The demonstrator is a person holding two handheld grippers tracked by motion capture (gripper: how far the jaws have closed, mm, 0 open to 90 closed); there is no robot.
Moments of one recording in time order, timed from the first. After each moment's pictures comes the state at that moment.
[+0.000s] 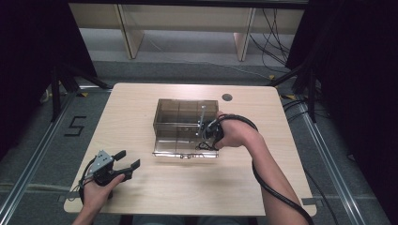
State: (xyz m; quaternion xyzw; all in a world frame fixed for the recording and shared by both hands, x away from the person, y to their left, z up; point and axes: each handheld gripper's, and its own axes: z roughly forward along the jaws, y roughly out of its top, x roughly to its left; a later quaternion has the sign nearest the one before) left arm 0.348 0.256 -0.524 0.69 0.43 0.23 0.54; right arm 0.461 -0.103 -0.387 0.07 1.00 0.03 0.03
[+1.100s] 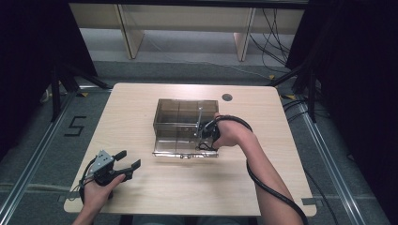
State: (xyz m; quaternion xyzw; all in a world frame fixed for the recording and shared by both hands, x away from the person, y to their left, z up) left arm 0.348 0.255 -0.523 0.69 0.43 0.23 0.54; right arm 0.475 -0.098 -0.412 0.10 1.00 0.01 0.02
